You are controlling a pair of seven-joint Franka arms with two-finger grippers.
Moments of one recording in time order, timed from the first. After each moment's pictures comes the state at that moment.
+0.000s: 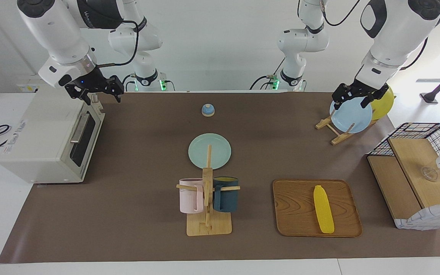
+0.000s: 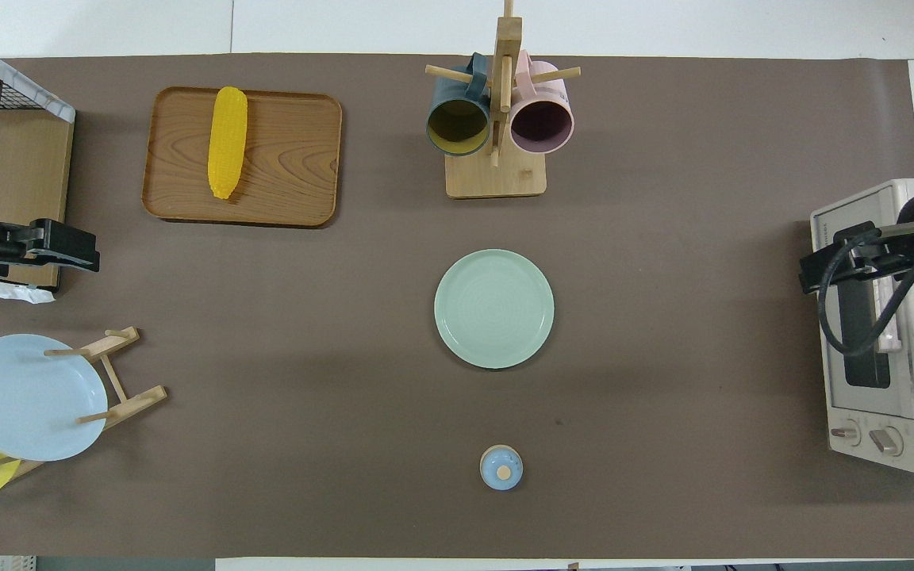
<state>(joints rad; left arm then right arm) -0.08 -0.04 -0.02 -1.68 0.01 1.59 -0.07 0.10 0.00 -0.07 -1.60 -0.02 1.45 -0.08</state>
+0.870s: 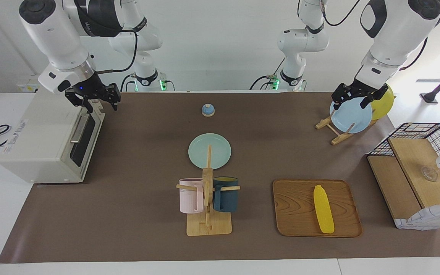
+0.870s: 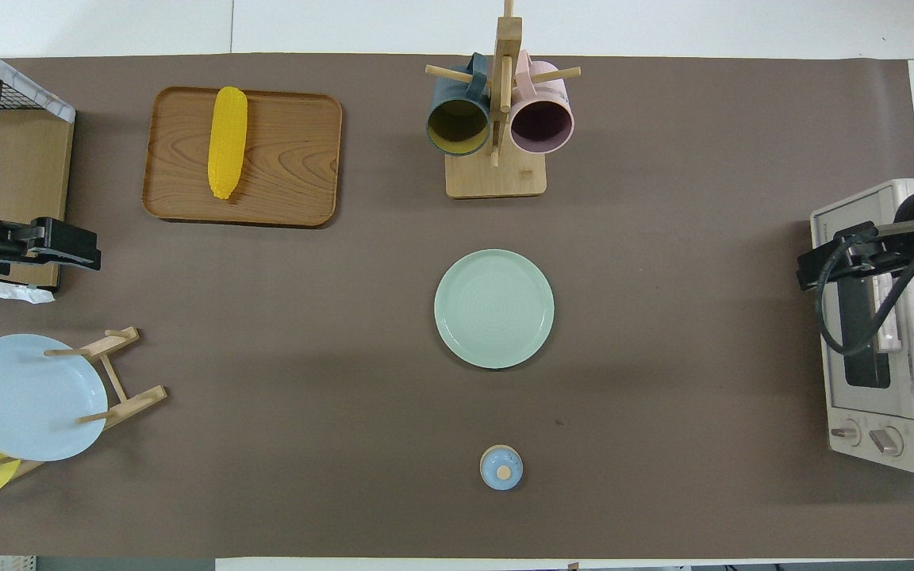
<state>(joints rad) -0.08 -0.04 -0.02 -1.68 0.01 1.59 -0.07 0.06 -0.04 -0.07 -1.75 -0.02 1.63 -0.15</state>
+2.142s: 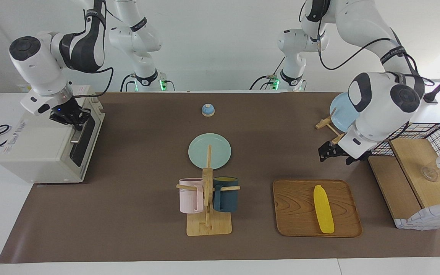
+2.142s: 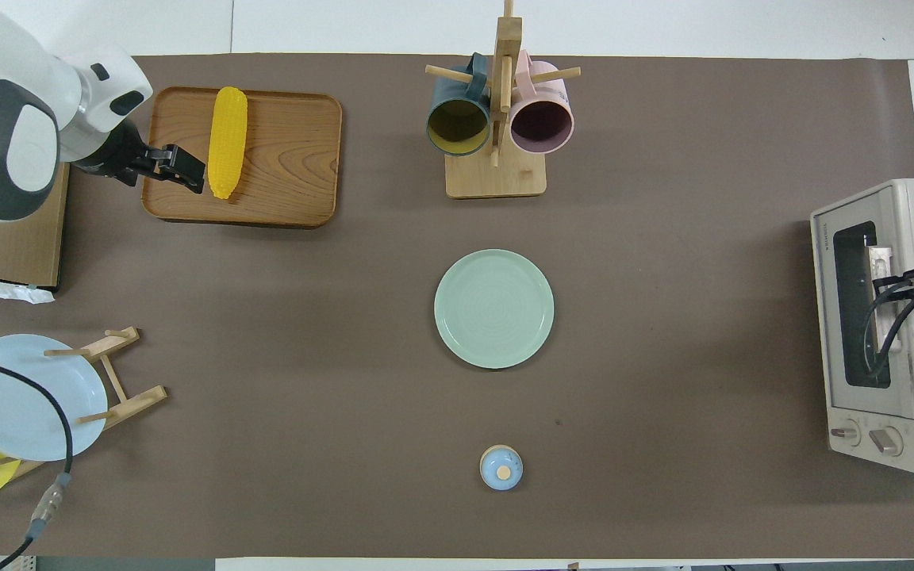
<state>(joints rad) -0.09 0.46 -0.04 -1.41 -0.04 1.81 0.11 -0.12 -0.07 -0.08 -2.03 -0.12 1.93 -0.30</state>
